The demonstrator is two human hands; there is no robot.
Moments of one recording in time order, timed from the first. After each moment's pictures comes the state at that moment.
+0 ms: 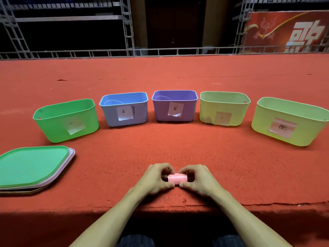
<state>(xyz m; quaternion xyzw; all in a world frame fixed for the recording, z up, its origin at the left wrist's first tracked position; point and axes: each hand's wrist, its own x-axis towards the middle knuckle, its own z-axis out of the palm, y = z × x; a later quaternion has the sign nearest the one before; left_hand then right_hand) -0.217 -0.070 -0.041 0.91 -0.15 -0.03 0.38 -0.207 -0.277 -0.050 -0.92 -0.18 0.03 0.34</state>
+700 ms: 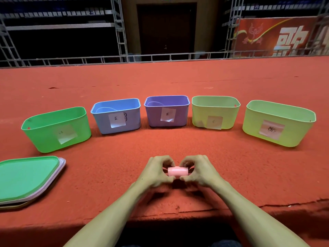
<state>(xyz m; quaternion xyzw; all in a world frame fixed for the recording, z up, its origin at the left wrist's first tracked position) -0.197 -0.098 -0.010 0.91 -0.17 0.03 0.38 -0.190 -0.295 -0.011 -0.92 -0.17 -0.02 0.36</state>
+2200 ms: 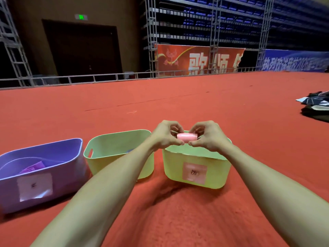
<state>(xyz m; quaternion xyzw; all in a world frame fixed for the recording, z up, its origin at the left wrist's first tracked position) 0.112 -0.487 0.100 0.78 -0.41 -0.06 0.48 0.016 -0.651 0.102 -0.91 0.05 -0.23 0.34</state>
